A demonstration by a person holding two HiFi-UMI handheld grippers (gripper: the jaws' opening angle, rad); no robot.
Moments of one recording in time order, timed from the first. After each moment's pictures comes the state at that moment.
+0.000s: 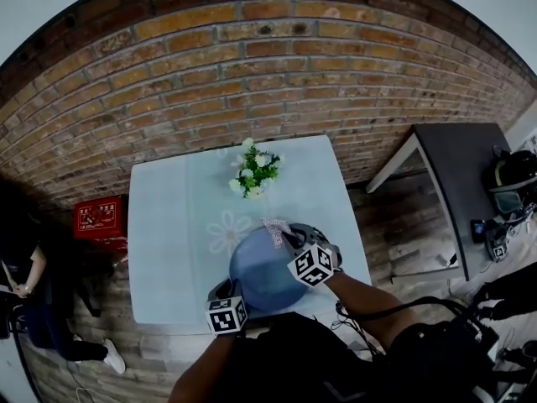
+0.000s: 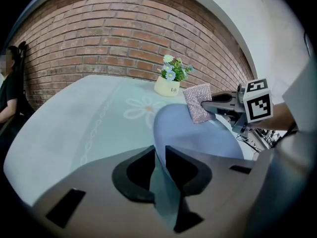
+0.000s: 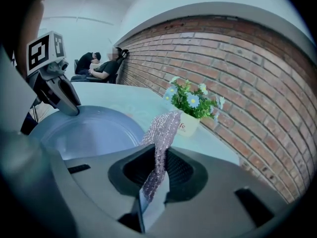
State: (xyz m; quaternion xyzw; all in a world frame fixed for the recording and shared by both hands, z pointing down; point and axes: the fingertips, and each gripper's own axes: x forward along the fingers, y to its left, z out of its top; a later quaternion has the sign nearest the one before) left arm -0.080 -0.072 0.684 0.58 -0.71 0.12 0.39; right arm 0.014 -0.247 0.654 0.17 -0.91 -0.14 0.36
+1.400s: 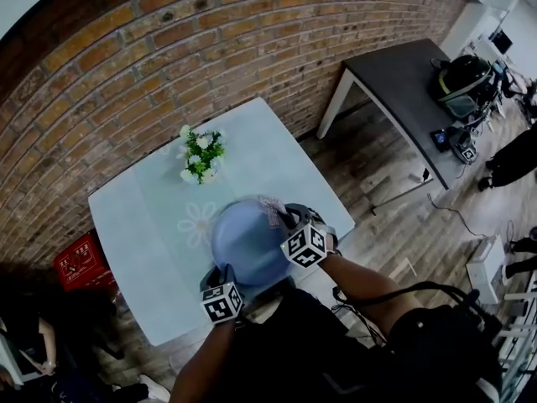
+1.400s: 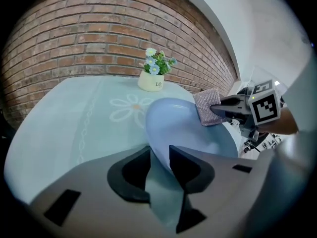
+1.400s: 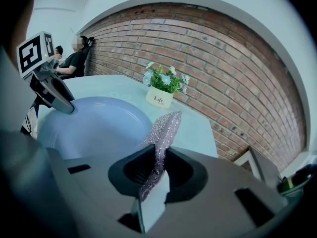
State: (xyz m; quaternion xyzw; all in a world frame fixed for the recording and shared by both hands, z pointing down) left arm -0.078 -0.078 0.685 0.66 -0.63 0.17 0.37; right arm 0.096 -0.219 0.654 0.35 -0.84 -0.05 0.41
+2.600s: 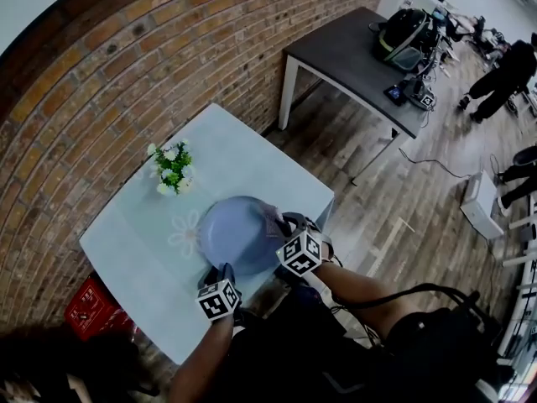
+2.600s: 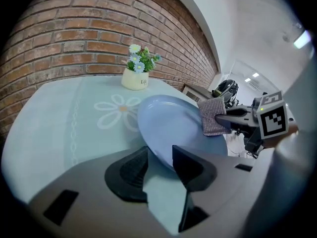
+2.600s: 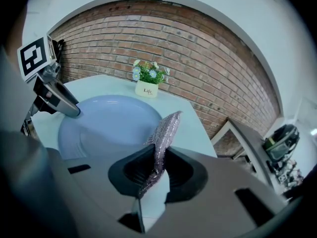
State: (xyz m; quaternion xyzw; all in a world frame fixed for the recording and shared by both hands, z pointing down) left arm -0.075 -0.082 0.682 0.73 -0.54 0.20 0.36; right arm 0.130 -0.144 0.658 0.48 -0.78 0.04 0.40
